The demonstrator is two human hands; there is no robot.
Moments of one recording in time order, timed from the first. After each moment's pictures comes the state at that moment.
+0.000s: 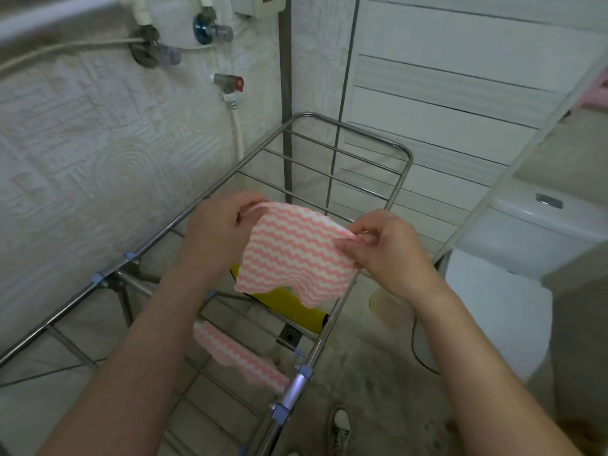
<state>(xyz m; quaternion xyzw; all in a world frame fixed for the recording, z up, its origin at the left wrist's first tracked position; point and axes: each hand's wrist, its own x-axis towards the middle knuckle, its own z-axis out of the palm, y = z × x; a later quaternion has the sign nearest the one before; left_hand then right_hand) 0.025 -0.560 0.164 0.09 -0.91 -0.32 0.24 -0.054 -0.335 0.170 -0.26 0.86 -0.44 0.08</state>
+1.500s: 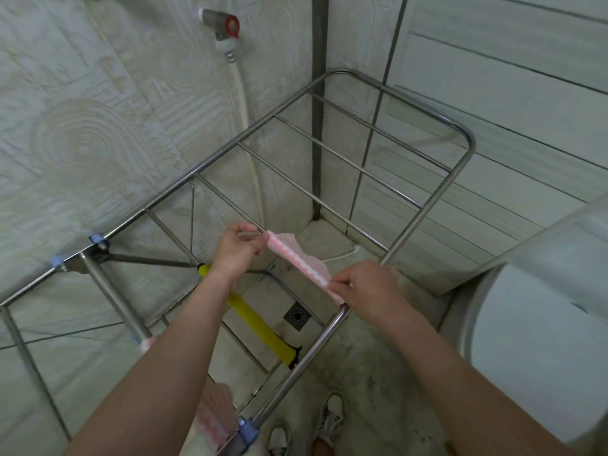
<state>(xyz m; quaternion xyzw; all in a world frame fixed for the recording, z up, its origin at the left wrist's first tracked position) -0.097 -0.559 0.005 0.47 -0.63 -0.61 0.11 -0.192 -0.348 0.014 -0.36 0.89 -0.18 0.23</state>
